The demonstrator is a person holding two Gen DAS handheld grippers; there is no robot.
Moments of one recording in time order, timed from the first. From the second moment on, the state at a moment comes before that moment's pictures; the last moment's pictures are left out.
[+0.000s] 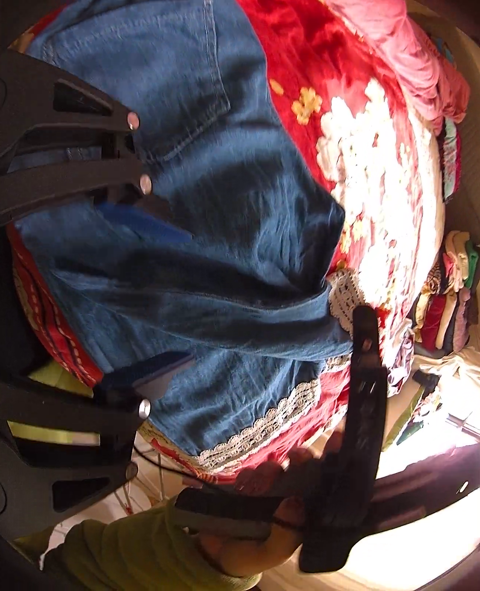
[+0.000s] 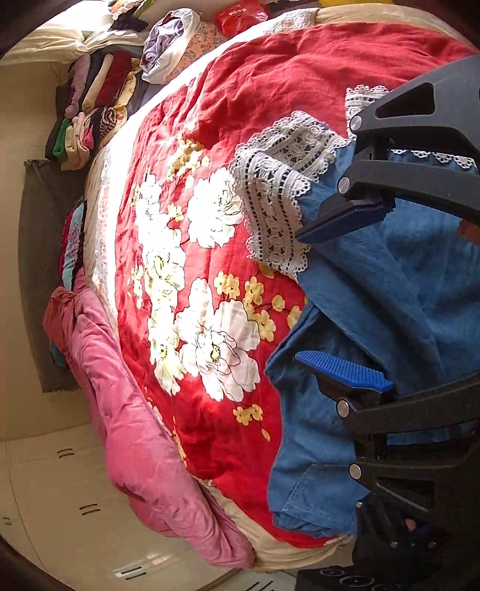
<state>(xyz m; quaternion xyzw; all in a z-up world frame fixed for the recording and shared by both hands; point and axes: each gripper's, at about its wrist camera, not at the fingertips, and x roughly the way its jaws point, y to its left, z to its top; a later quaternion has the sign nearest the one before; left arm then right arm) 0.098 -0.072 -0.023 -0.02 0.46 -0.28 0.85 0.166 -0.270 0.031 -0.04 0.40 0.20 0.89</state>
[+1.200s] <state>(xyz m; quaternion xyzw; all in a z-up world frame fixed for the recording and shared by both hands) 0.111 -0.068 -0.051 -0.04 0.46 -0.29 0.84 0.169 -0.353 0.021 0.08 0.40 0.13 0.90</state>
